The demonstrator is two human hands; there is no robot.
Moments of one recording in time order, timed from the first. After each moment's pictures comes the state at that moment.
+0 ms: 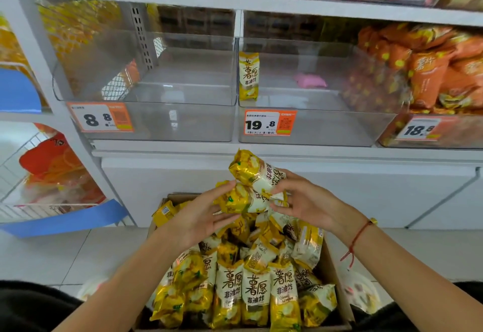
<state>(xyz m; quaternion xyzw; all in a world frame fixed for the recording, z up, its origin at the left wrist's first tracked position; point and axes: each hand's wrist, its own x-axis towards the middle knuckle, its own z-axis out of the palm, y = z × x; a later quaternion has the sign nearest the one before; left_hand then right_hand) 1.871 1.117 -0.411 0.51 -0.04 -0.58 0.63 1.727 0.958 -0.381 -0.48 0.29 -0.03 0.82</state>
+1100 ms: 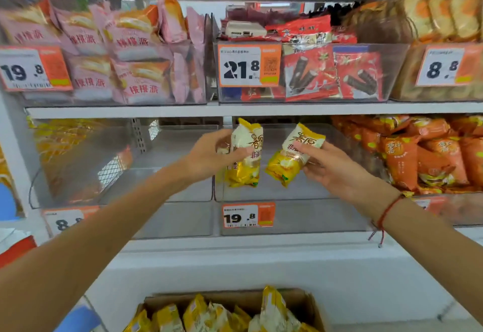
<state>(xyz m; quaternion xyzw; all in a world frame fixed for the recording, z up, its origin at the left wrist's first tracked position) 1.938 0.978 -0.225 0.71 -0.52 -0.14 0.46 1.763 0.825 -0.242 -0.58 0.26 -0.30 0.71</state>
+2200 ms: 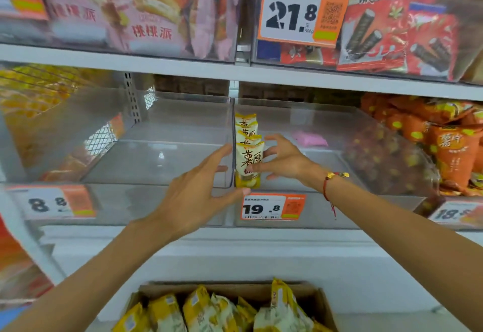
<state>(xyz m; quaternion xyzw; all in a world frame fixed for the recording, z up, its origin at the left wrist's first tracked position) 1.963 1.024 -0.313 0.79 -0.51 -0.07 0.33 1.890 0.828 -0.302 -0.82 0.30 -0.12 0.47</state>
